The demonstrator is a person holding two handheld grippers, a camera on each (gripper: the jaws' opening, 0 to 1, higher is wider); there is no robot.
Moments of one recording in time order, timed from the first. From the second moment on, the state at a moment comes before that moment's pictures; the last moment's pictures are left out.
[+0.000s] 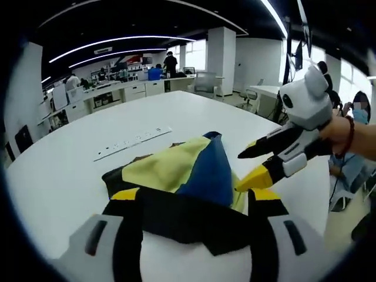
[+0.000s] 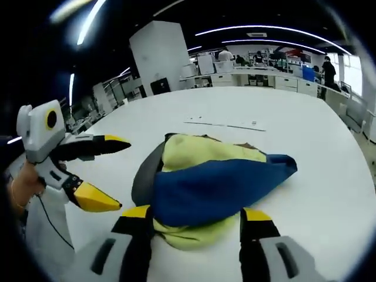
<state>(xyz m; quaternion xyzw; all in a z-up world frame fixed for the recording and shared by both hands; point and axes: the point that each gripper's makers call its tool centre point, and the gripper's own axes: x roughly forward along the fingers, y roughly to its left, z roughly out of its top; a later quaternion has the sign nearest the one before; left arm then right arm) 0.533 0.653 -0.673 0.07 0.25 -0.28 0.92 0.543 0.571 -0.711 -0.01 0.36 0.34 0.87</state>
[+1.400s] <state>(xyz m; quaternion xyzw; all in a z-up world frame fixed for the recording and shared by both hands) 0.493 0.637 -0.731 0.02 0.31 -0.24 0.92 0.537 0.588 -0.739 0.03 0.36 0.32 0.87</state>
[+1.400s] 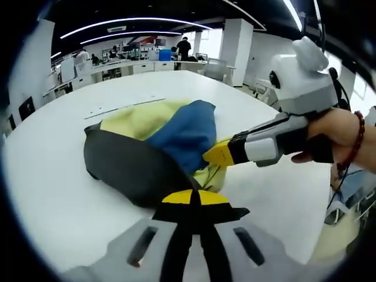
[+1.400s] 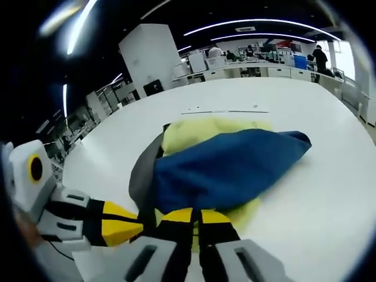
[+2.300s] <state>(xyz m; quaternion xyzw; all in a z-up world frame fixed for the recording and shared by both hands) 0.478 0.754 -0.697 -0.04 0.29 -0.11 0.95 0.542 0.556 -0.675 0.00 0.31 0.32 0.90</state>
